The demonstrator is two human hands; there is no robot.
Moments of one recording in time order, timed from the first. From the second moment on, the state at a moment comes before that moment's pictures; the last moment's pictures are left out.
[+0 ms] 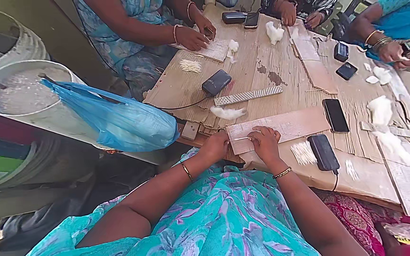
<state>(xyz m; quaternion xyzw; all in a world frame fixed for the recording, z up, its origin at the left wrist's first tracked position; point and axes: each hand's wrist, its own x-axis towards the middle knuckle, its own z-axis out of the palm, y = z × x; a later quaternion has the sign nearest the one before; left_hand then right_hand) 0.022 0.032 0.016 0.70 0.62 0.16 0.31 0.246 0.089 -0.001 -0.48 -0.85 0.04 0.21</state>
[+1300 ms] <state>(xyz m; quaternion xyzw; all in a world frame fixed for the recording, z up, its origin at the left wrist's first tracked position) 0.025 0.039 0.006 0.71 0.63 0.15 0.26 0.204 0.103 0.000 -0.41 -0.90 0.10 0.08</state>
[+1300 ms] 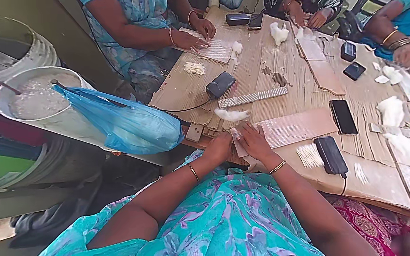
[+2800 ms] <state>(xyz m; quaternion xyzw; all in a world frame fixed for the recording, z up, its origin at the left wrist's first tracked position) 0.002 0.036 0.034 0.64 0.62 0.14 0.43 0.275 0.074 0.008 -0.47 -0.87 0.05 0.13</state>
